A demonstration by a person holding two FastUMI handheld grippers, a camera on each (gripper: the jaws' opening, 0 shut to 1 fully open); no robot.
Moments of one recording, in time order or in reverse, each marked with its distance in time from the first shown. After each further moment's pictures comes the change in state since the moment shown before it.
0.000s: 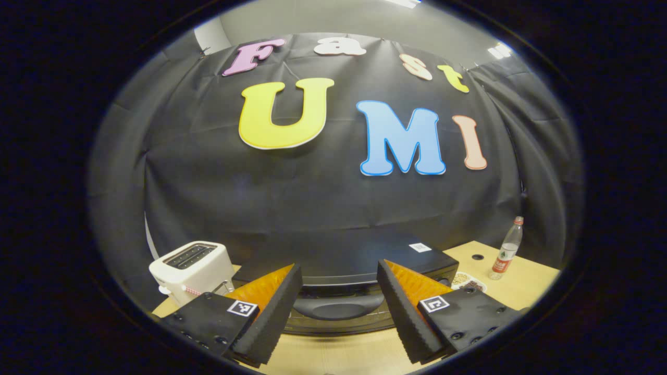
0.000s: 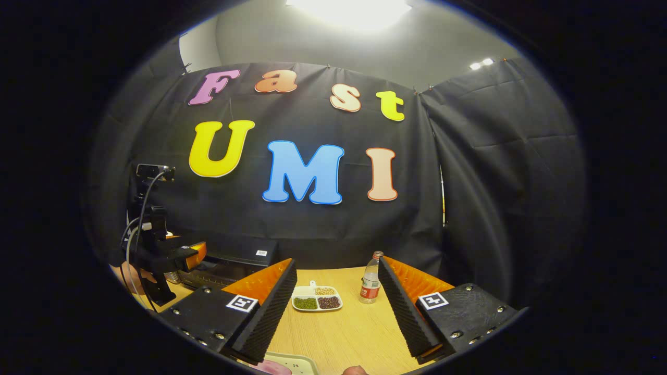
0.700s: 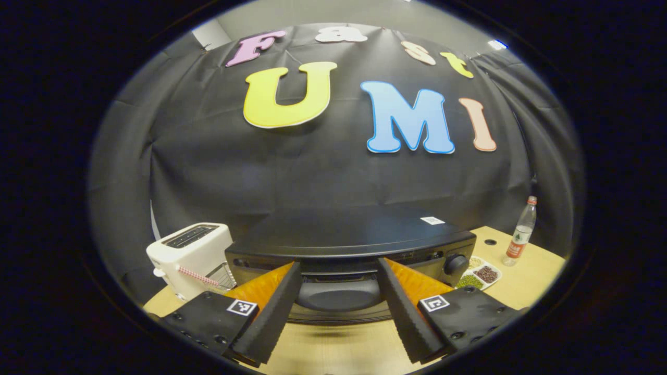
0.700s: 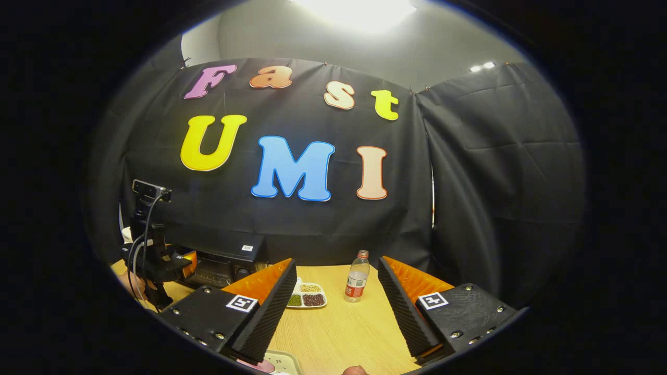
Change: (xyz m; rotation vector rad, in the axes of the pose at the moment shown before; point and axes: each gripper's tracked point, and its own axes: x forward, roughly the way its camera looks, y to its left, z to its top) left arm -0.007 -0.001 -0.046 0.014 0.049 0.056; right arm -0.002 -0.024 0.002 -0.030 0.016 -0.023
